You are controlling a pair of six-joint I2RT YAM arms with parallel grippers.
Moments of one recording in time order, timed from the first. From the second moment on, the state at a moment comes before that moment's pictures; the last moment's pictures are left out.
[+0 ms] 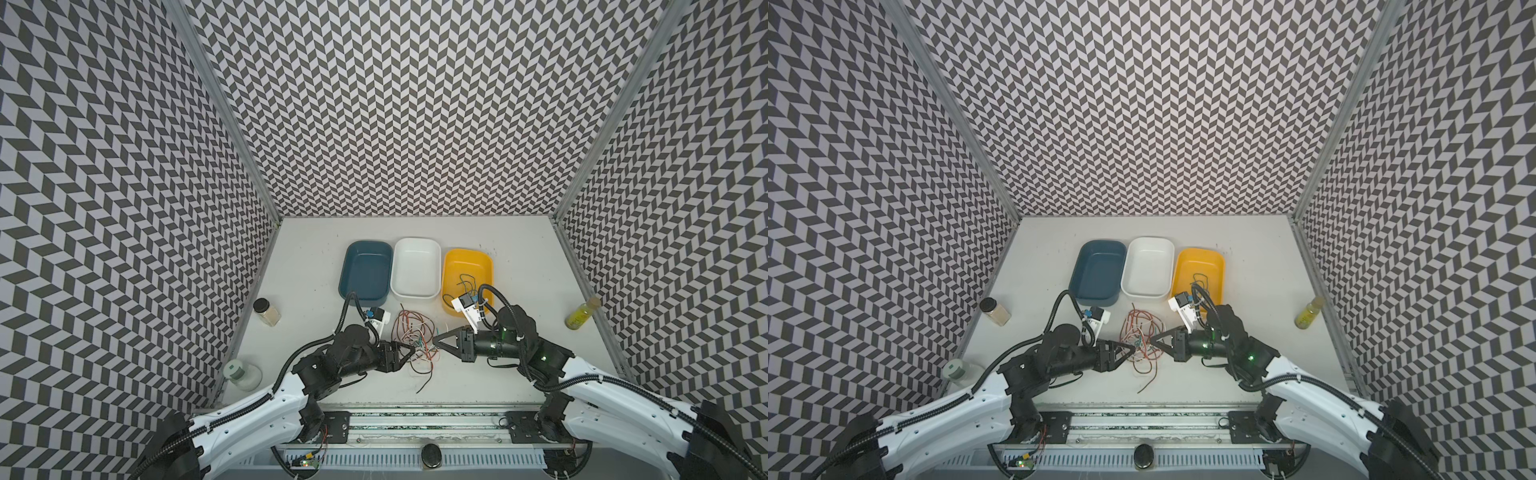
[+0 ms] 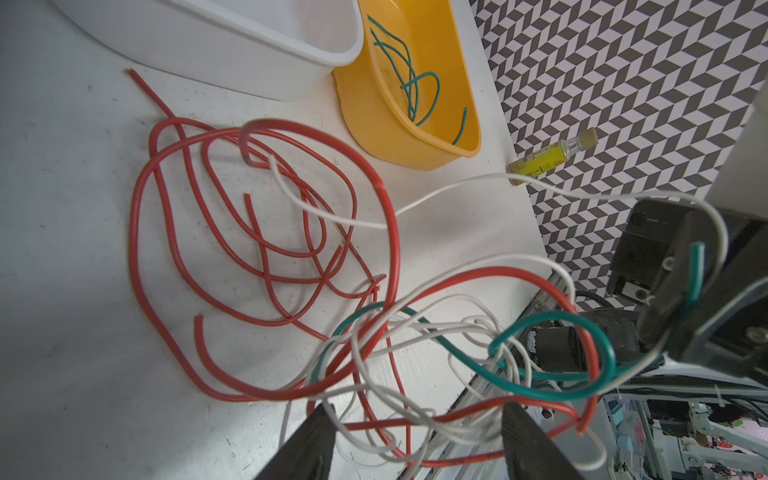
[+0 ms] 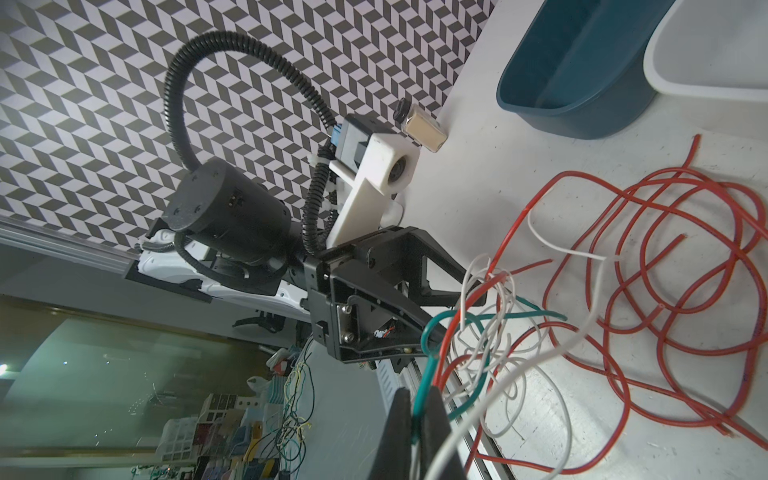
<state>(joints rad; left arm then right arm) -0.84 0.78 0.33 0.01 0.32 -0.78 0.74 0.91 0.45 0.22 -0.58 0.82</state>
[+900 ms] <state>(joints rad) -0.84 1.01 0.41 0.02 0.23 -0.82 0.73 0.92 0.45 0.12 -0.64 0.70</state>
